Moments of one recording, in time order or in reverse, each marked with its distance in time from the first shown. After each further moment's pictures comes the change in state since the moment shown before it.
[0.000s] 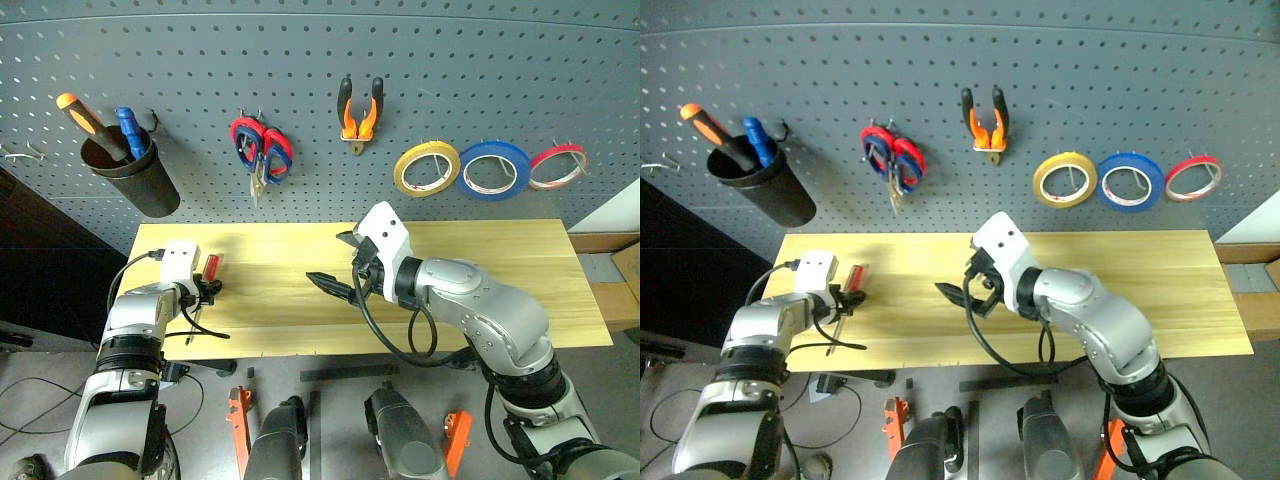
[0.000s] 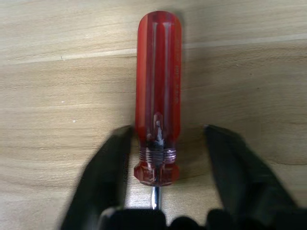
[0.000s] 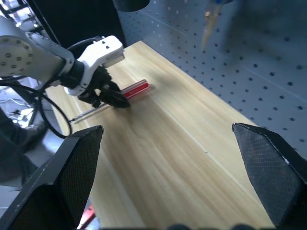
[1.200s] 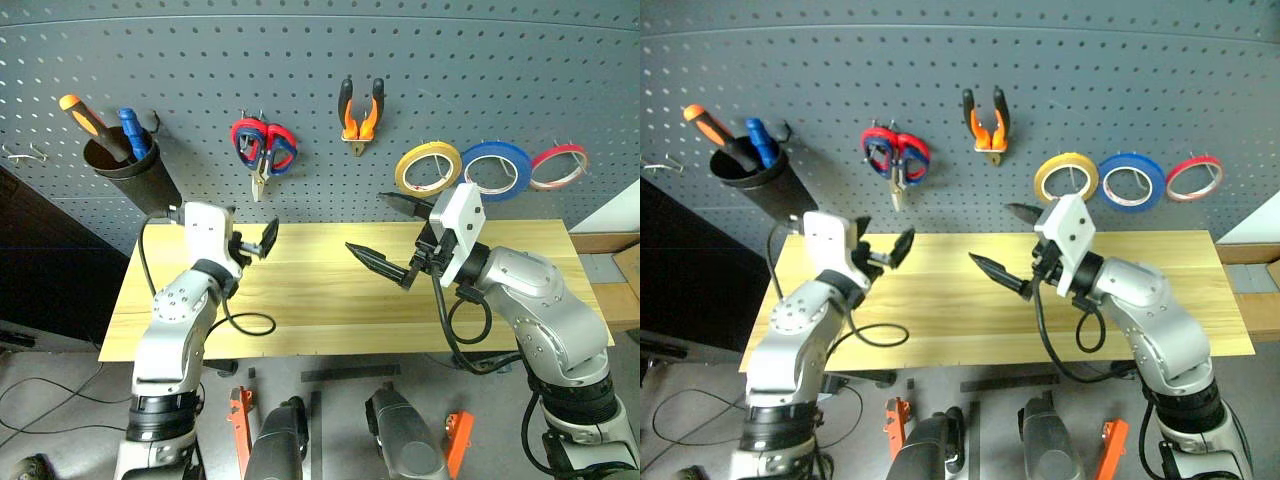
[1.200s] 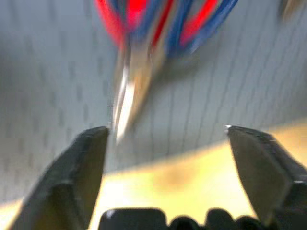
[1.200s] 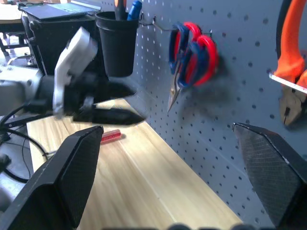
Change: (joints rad) left arm 0.353 -0.179 0.005 -0.820 -0.066 -0.202 0.076; right arm 0.154 -0.148 -0.184 -0.057 0.025 -0.354 0.188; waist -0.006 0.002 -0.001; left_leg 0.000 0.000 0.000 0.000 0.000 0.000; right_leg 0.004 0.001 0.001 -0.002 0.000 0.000
